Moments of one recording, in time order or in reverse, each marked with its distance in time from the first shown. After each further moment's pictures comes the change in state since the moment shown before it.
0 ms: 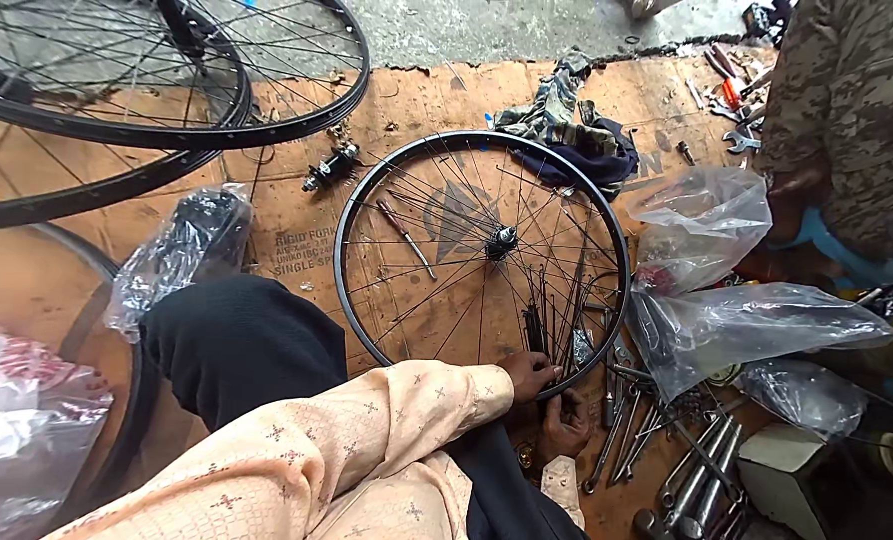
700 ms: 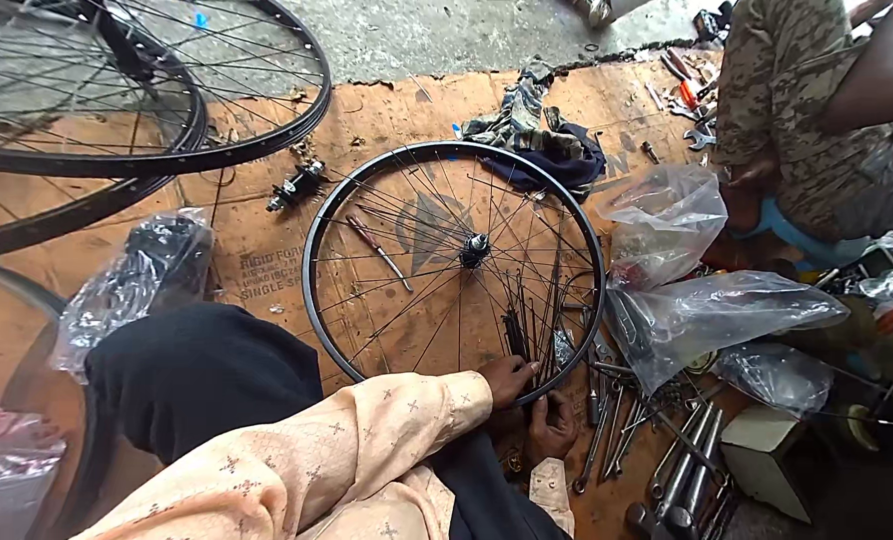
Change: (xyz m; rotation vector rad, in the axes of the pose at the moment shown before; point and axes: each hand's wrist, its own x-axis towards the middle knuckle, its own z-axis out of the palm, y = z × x) left_hand 0.001 -0.001 -0.003 -0.035 -0.015 -0.061; right_hand 0.003 0.003 -0.004 -0.067 -0.028 -0.089
